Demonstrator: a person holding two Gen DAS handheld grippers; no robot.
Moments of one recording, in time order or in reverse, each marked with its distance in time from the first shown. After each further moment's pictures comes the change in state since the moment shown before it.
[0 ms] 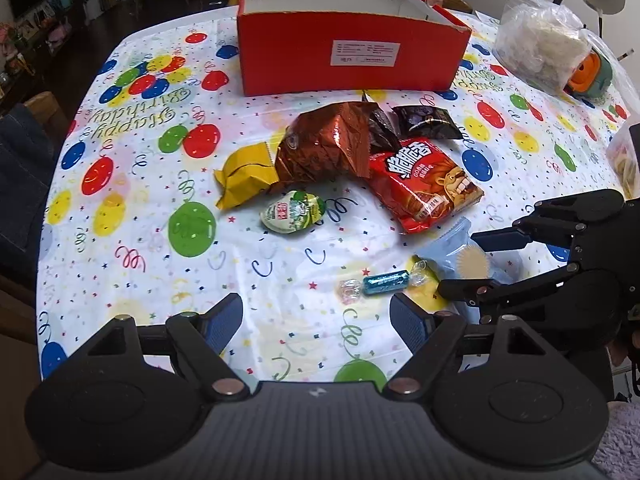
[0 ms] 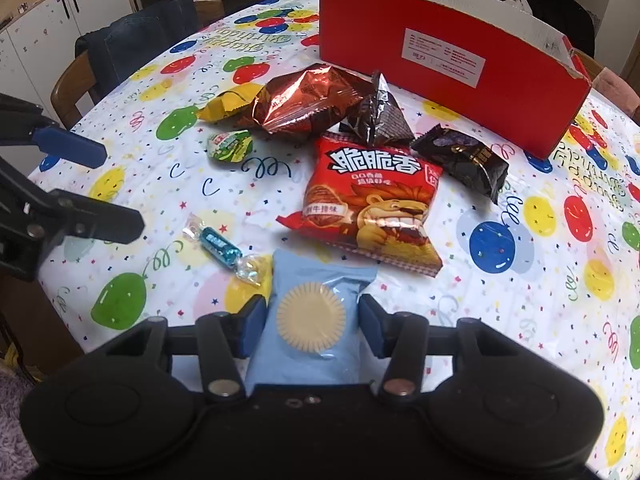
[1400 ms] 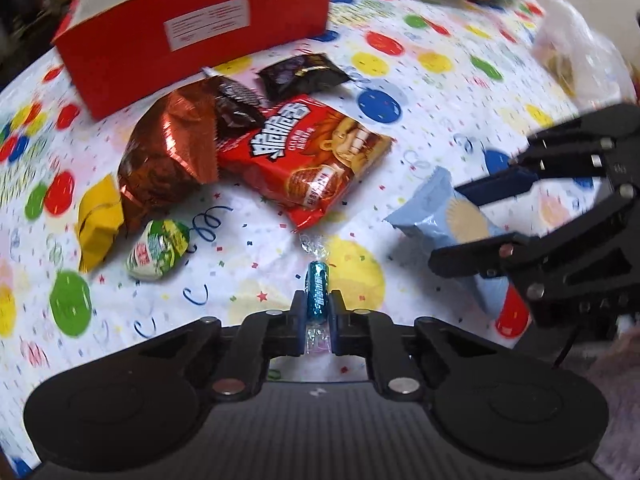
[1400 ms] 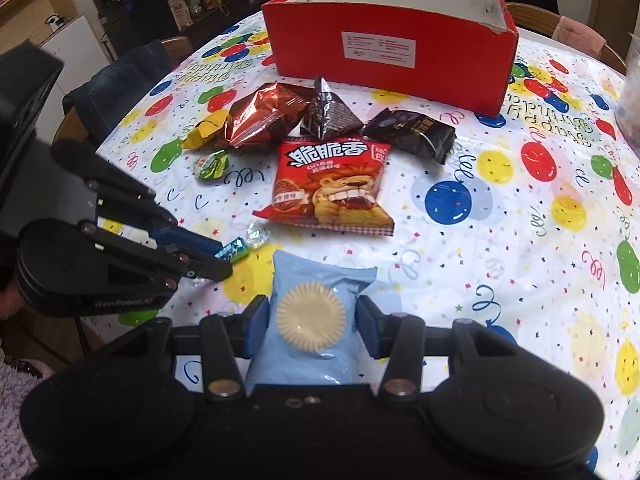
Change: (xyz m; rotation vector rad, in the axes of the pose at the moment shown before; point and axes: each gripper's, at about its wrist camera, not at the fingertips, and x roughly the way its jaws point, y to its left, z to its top) left arm 0.053 -0.053 0.015 0.289 0.090 -0.161; right arm -0.036 -0.029 -0.021 0.190 -0.036 0.054
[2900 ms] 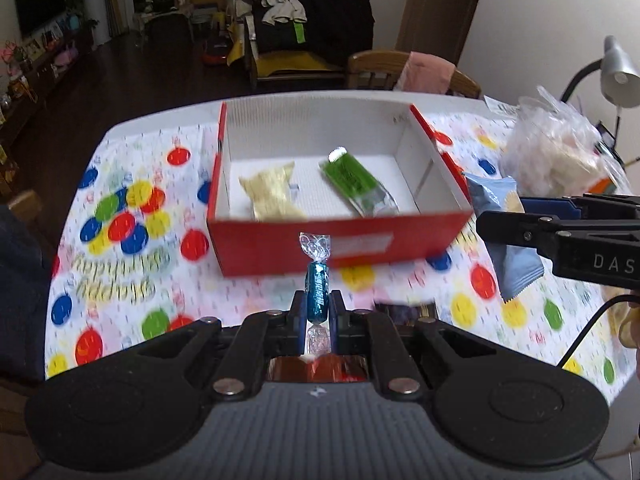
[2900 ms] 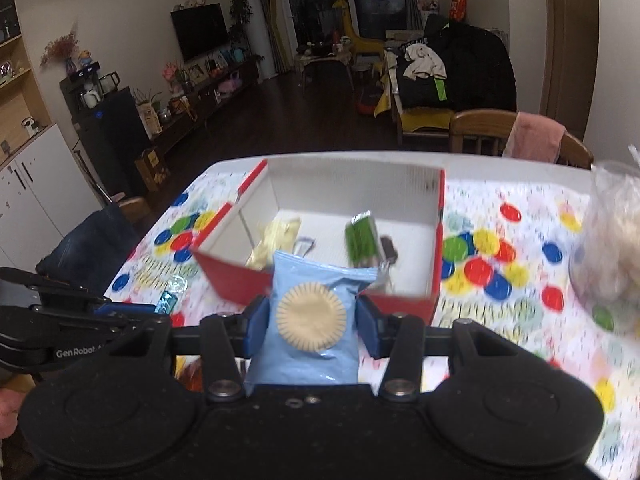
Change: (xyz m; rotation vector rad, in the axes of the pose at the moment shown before) left arm -0.084 0.077 0.149 -0.334 -0.216 0.173; right arm -0.056 -0.073 0.181 0.086 -0.282 -0.046
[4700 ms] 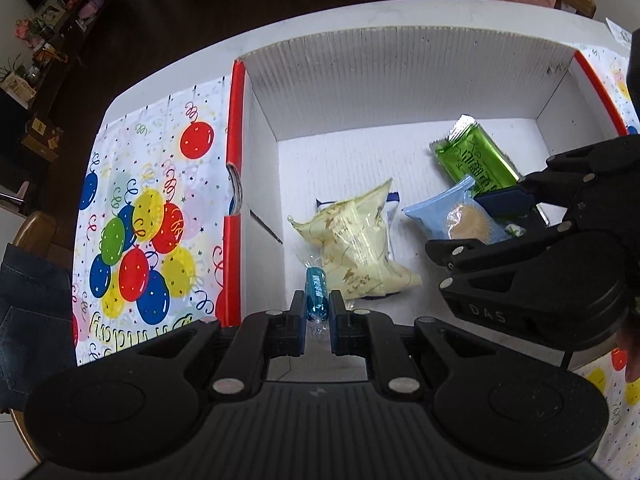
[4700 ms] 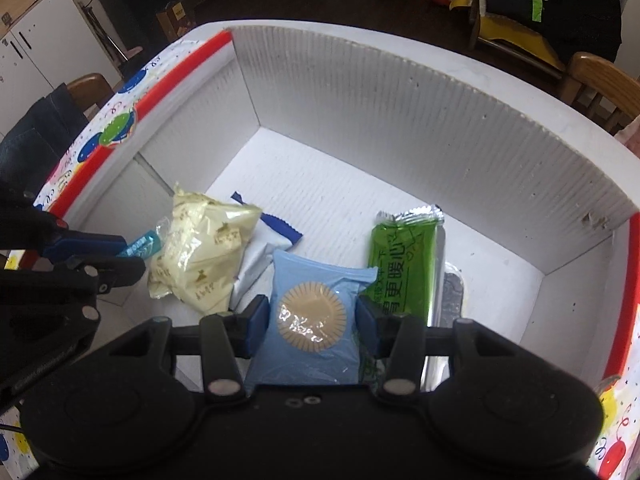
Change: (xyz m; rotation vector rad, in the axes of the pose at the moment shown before) left arm 0.175 0.024 0.108 0.048 0.354 0.253; right arm 0.253 -0.011 0.068 -0.225 0.449 0.077
